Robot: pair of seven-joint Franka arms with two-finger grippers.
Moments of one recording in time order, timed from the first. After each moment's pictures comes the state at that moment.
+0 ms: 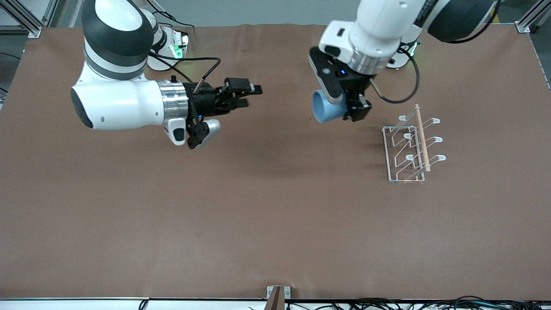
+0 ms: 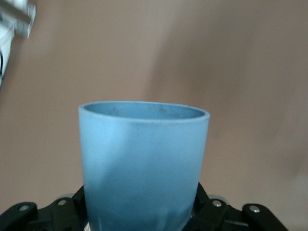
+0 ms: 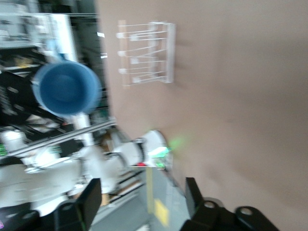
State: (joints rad) left arm -0.17 0.17 -0.47 -1.47 0.09 1.65 0.58; right arm 0.40 0.29 0.00 -1.47 0.92 1.64 0.05
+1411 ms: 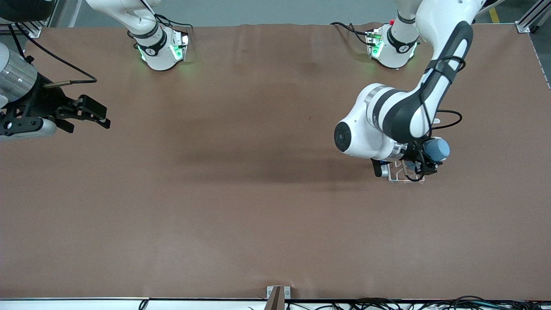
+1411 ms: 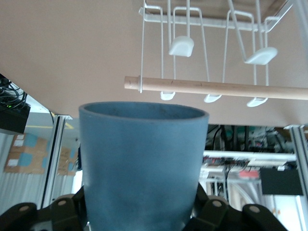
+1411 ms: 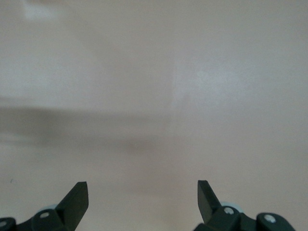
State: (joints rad) left arm -0.13 0.53 -0.47 -1.61 1.06 1.27 0.73; right arm 0.11 0.08 0.00 -1.45 0.10 1.57 0.06
